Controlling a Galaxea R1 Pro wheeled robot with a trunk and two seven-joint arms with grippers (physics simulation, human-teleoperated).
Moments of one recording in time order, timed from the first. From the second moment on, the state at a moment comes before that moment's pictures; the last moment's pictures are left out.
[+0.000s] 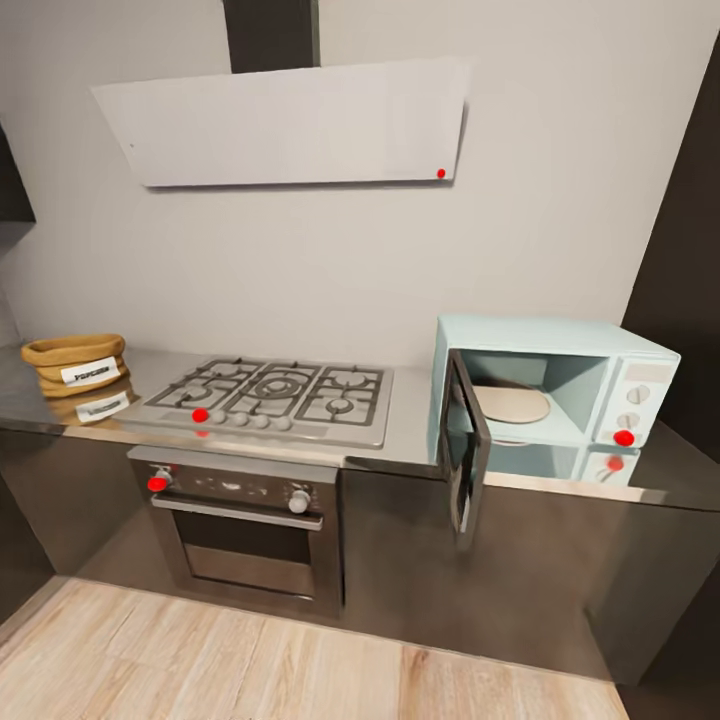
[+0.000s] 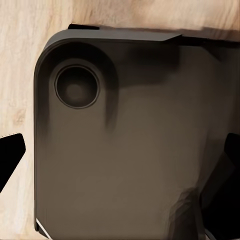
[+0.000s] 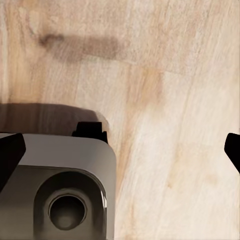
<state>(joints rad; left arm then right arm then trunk) 0.00 -0.04 0.02 -0.04 0.07 -0.08 -0.01 -0.19 -0.08 -0.18 0.03 0.23 -0.15 -0.02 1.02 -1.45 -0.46</state>
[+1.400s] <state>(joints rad) 0.00 -0.04 0.02 -0.04 0.07 -0.08 -0.01 -0.18 -0.07 -0.17 0.03 0.23 -0.15 -0.03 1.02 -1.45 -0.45</state>
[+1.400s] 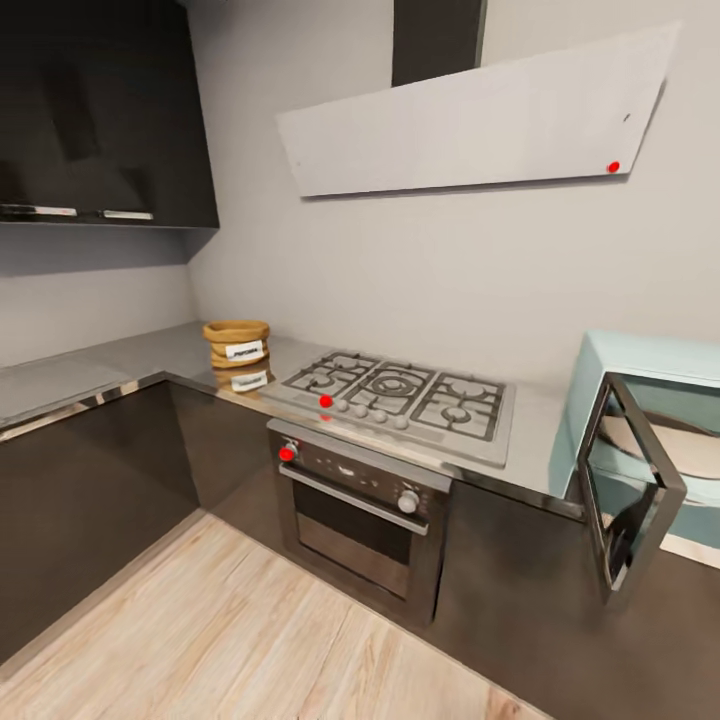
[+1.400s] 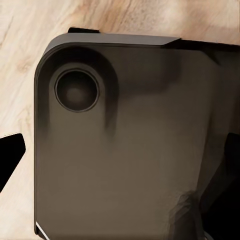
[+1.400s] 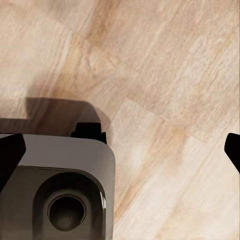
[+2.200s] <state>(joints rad) 0.00 -0.04 0.02 -0.04 0.07 -0.08 -0.01 -0.18 -0.07 -0.17 0.03 0.23 -0.15 -0.03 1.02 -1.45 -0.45</state>
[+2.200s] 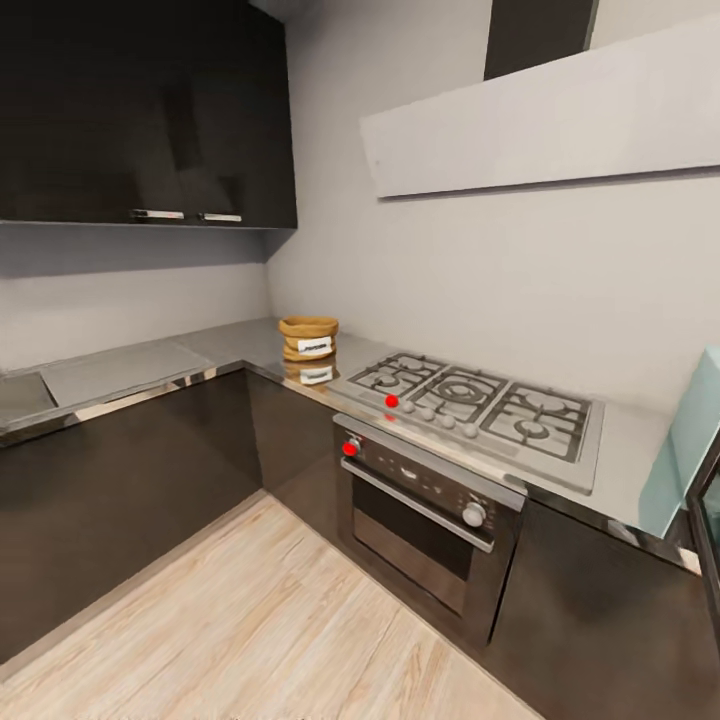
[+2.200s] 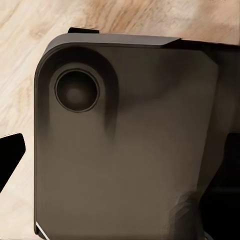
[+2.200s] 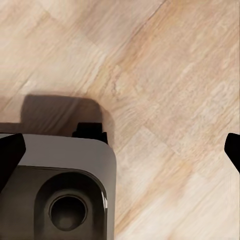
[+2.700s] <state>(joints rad) 0.00 -0.04 0.02 -0.04 0.07 -0.08 -0.01 -0.18 -0.07 -0.17 0.03 0.23 -0.15 -0.03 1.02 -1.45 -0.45</state>
